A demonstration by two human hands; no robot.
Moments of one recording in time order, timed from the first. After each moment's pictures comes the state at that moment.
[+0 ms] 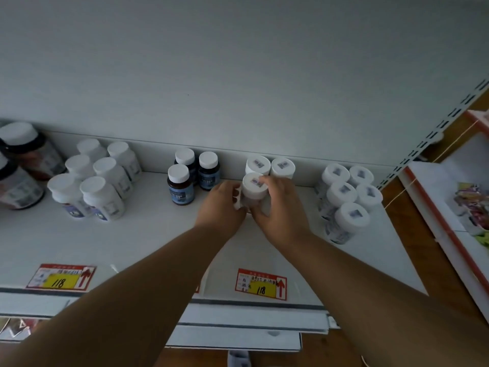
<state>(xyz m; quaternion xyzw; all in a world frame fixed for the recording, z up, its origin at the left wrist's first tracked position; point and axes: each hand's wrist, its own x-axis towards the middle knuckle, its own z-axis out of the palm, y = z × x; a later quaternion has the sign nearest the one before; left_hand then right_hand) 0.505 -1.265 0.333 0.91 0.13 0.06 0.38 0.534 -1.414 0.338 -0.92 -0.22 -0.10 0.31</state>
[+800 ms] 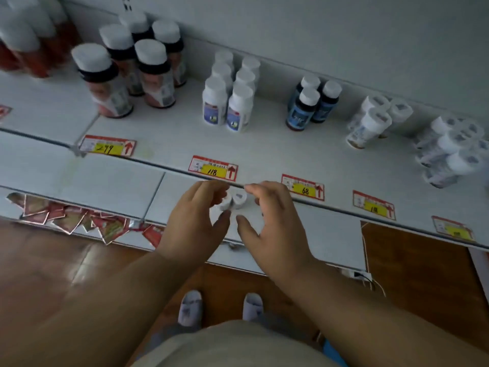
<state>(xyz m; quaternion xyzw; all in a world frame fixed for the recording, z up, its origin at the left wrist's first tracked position) 0.215 -1.088 0.305 0.91 0.12 0.14 0.38 0.269 -1.238 0.324 -0.90 -0.30 -0.02 0.32</state>
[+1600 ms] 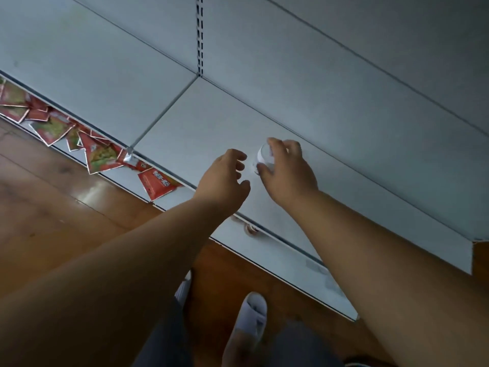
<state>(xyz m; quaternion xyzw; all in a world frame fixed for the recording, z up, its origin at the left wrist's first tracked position) 0.314 -1.057 -0.035 0.82 0.34 0.02 0.46 0.428 -1.154 -0.026 -0.92 -0.34 0.14 0.11</state>
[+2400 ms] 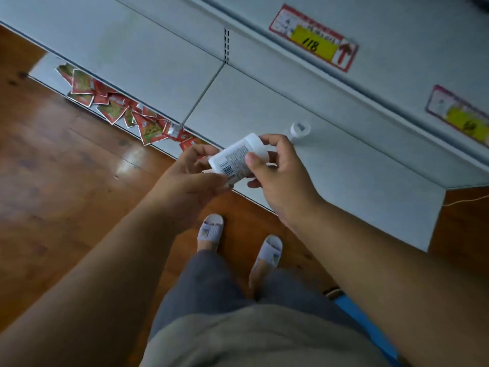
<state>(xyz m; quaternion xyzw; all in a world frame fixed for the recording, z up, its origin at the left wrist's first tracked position) 0.140 -1.054 0.162 0.38 0.34 0.04 0.86 0.266 -1.188 0.182 -0.78 -0.17 0.37 0.47</state>
